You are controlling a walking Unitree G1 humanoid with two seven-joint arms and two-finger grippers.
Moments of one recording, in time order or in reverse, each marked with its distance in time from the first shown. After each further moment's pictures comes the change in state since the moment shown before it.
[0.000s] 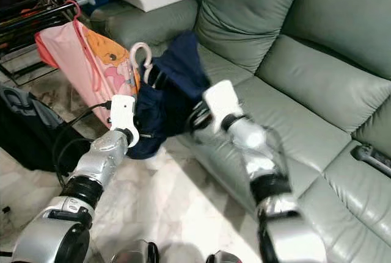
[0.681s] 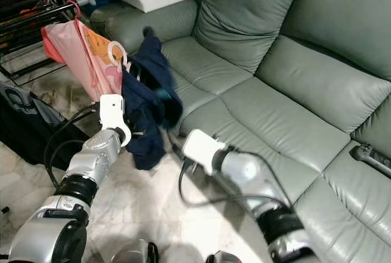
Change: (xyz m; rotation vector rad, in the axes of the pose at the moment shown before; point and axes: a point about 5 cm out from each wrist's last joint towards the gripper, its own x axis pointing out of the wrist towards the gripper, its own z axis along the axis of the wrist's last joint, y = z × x) left arm -0.001 0.016 0.004 -0.071 0.004 0.048; right arm -0.037 0.056 -0.030 -0.232 0.127 0.391
